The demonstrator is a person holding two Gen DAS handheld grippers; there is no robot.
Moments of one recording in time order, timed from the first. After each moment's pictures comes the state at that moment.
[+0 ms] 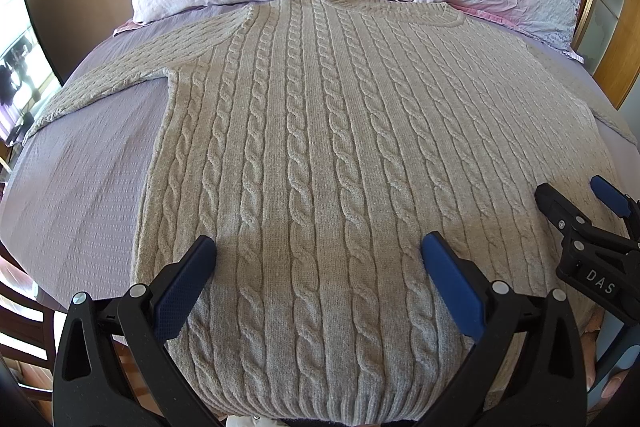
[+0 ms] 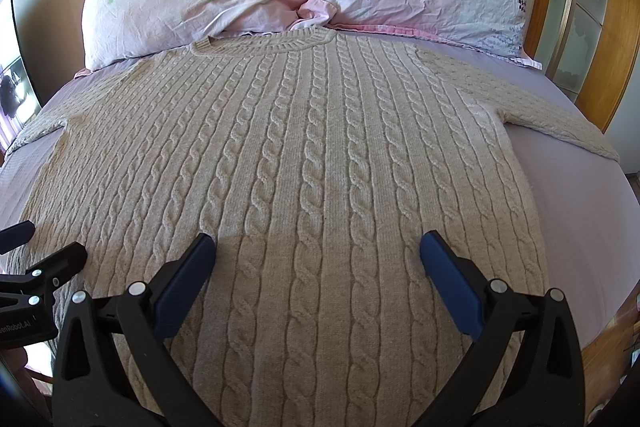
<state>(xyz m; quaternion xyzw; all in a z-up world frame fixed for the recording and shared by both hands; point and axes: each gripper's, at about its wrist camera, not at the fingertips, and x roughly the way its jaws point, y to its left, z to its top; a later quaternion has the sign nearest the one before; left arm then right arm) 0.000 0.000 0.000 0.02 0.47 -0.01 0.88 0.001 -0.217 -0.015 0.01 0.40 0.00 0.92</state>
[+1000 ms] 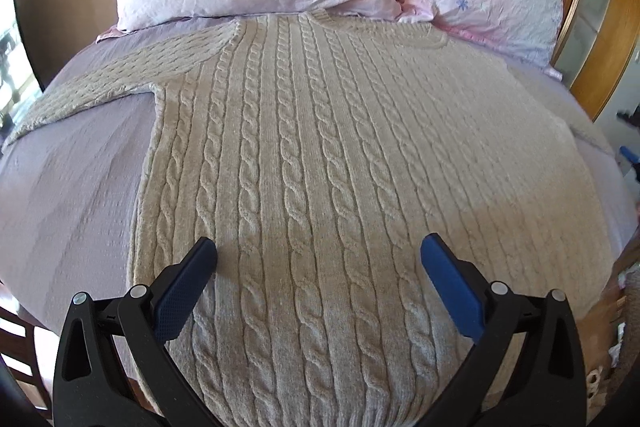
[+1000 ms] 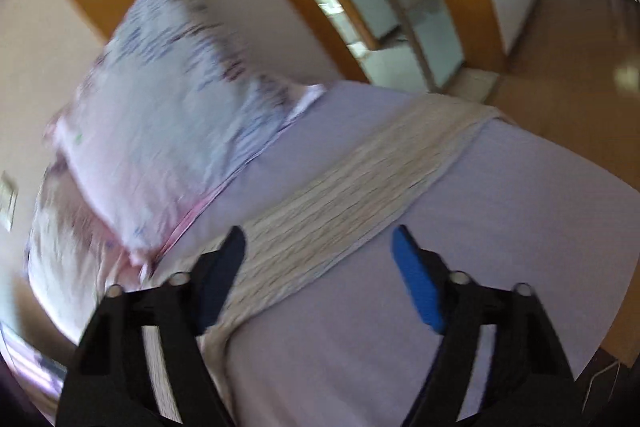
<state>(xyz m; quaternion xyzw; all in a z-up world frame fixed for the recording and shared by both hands) 0.012 0.018 0.006 -0.03 0.43 -0.07 0.90 0.037 -0.568 0.046 0.38 0.27 -0.17 0.87</state>
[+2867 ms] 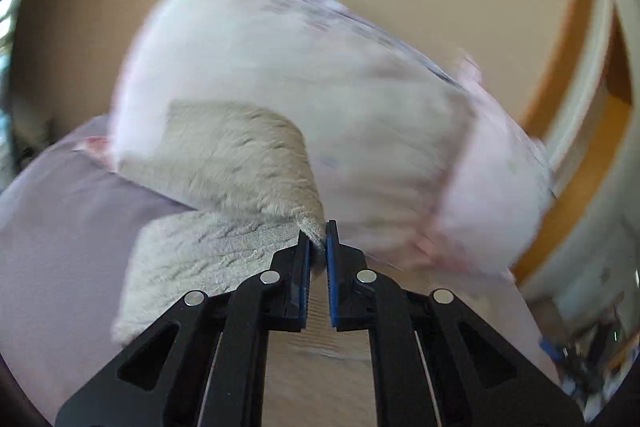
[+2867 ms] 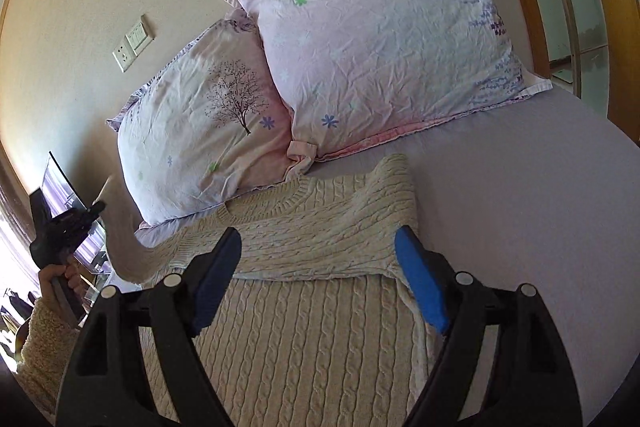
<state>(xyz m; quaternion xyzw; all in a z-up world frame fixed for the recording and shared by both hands) 0.157 0.095 0.133 -0.16 0.27 -0.16 0.94 0.085 -0.363 0.099 0.21 0.29 0.10 0.93</state>
